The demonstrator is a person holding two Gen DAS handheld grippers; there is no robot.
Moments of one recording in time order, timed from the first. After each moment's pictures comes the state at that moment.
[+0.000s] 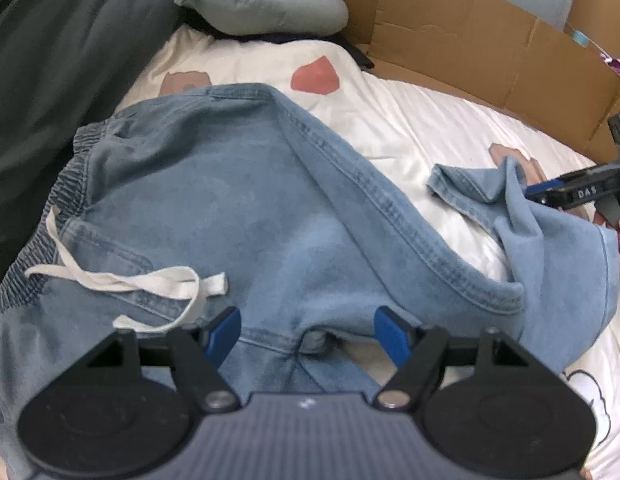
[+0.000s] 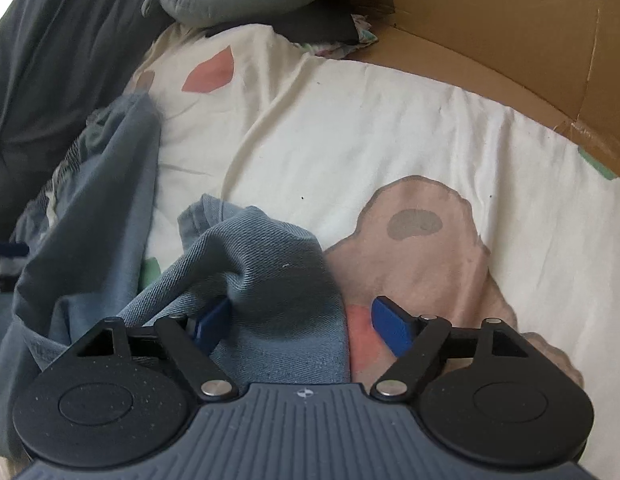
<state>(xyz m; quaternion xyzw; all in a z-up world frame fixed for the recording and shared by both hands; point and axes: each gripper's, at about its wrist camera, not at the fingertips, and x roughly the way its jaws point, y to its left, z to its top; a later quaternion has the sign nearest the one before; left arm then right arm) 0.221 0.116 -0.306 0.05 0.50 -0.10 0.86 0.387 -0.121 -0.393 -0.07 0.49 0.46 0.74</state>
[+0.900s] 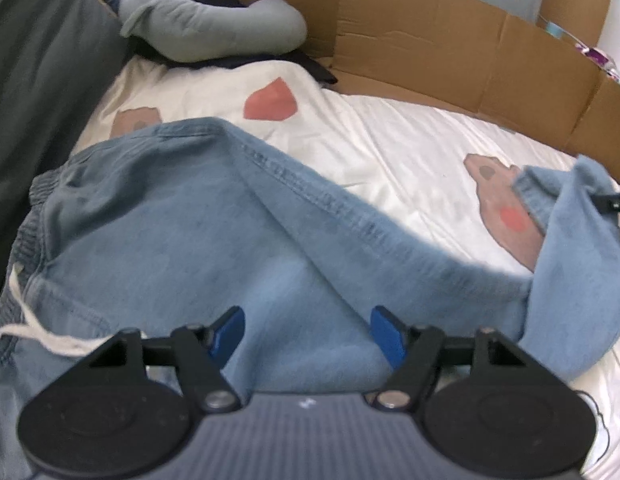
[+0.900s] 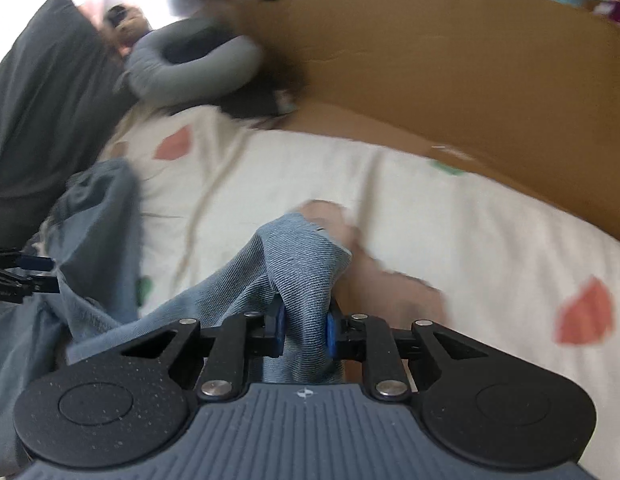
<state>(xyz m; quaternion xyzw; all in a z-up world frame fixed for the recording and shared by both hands) 0.252 0.089 -0.309 0.07 0.48 -0.15 0.86 0.343 -0.241 -0.324 -0.03 0.43 0.35 0.83</state>
